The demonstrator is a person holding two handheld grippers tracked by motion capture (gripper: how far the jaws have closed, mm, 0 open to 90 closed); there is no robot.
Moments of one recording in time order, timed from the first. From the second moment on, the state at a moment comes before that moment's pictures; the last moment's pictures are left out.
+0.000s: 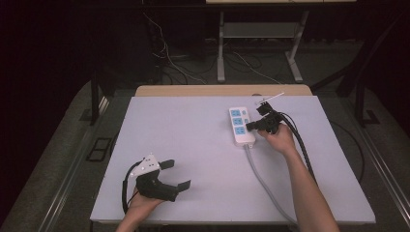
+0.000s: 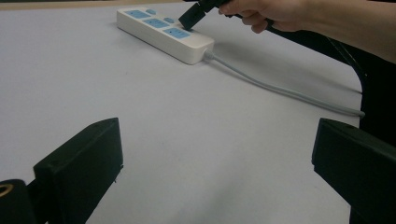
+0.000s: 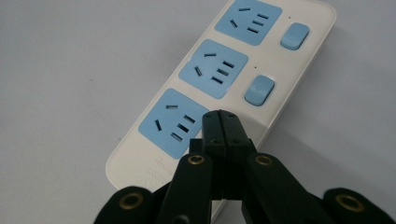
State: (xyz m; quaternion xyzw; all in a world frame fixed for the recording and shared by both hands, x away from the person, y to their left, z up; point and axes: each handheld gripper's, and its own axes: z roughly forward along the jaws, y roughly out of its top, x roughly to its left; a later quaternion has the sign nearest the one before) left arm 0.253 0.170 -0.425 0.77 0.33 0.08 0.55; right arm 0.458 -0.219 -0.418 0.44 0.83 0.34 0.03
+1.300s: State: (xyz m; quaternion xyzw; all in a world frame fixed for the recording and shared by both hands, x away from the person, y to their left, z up) left arm 0.256 0.170 -0.428 0.76 0.33 0.08 0.55; right arm 0.425 -0.246 -0.361 0.43 0.84 0.32 0.07
